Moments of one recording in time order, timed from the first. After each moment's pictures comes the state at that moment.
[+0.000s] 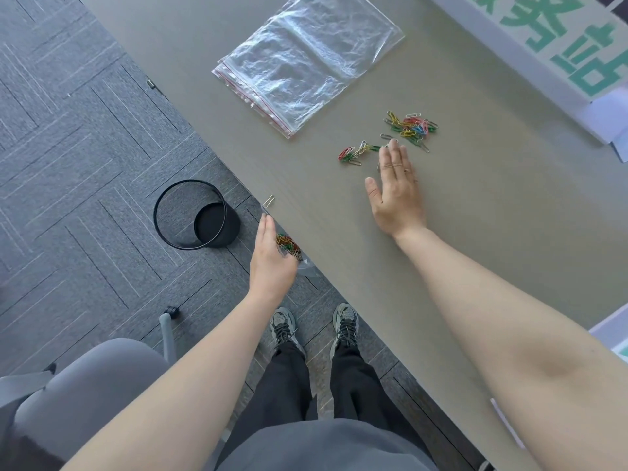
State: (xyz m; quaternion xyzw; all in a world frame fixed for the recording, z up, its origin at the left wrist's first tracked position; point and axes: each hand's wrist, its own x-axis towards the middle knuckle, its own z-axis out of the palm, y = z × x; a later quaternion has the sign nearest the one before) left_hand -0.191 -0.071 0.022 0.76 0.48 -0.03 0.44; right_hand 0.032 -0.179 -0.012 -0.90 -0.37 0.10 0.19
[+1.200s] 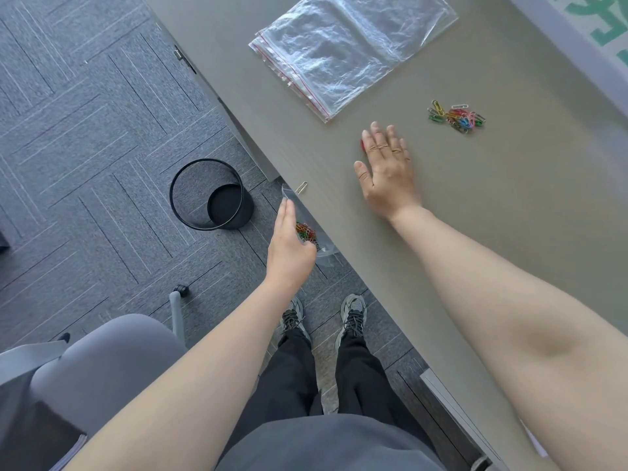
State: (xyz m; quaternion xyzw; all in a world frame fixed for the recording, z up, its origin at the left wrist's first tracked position) left_hand -0.200 -0.054 0.019 0.74 0.49 -0.02 0.46; right_hand 0.007 -0.113 -0.015 -0.88 -0.43 0.12 0.17
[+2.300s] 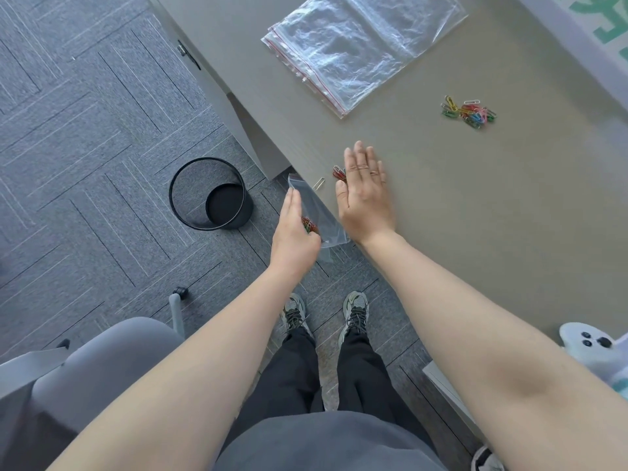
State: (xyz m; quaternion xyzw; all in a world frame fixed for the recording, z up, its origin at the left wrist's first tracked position) left_hand -0.211 -0.026 0.020 0.75 0.46 -0.02 0.47; right_hand -0.080 -0.090 -0.013 -0.89 -0.40 0.13 0.19
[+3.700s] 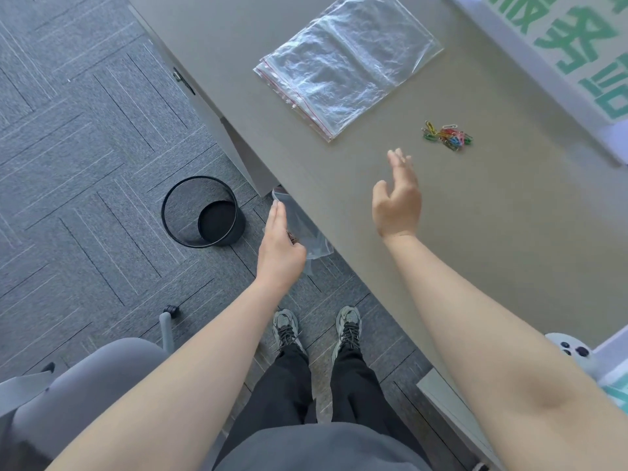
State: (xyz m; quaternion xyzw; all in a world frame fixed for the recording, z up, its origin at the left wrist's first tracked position) left_hand -0.211 -0.015 0.020 0.75 0.46 0.00 0.48; right_hand -0.031 -0.111 0.011 -0.88 -0.18 0.10 0.42
